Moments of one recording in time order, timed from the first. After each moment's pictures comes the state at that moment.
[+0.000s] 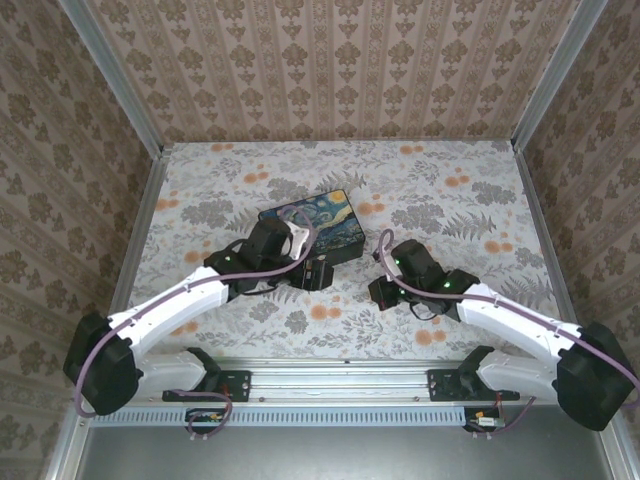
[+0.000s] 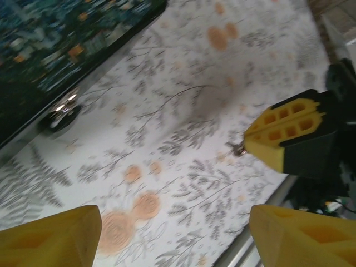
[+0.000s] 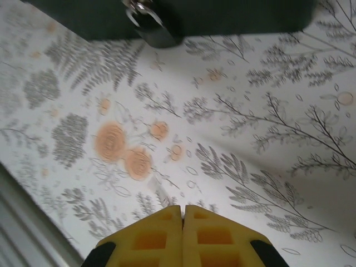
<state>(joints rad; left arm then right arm) -0.78 1.22 0.82 -0.37 0.42 -0.47 0.64 1.10 0.61 -0.36 -0.23 0.36</state>
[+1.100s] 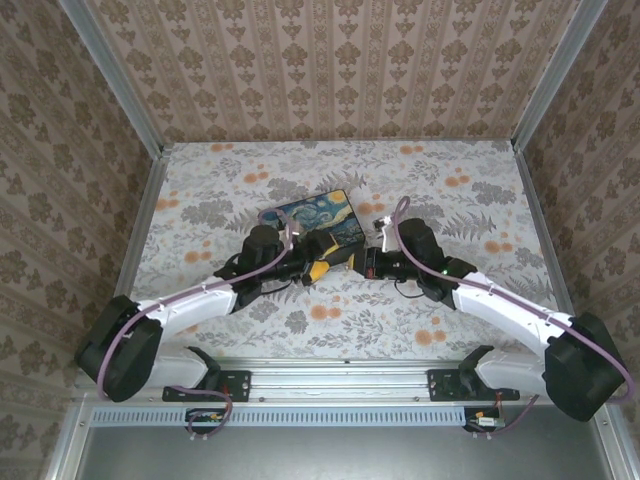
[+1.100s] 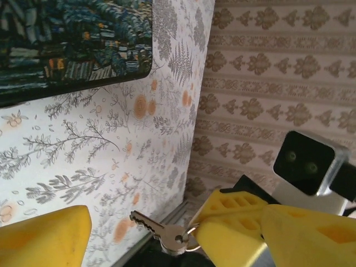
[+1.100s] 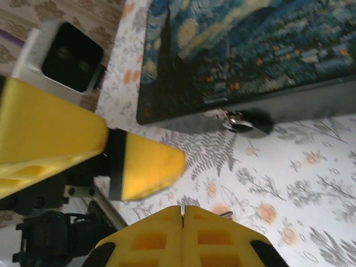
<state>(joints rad) -0.72 1.30 0.57 0.37 0.48 -1.44 0.60 1.19 0.68 -0.04 -0.40 0.75</state>
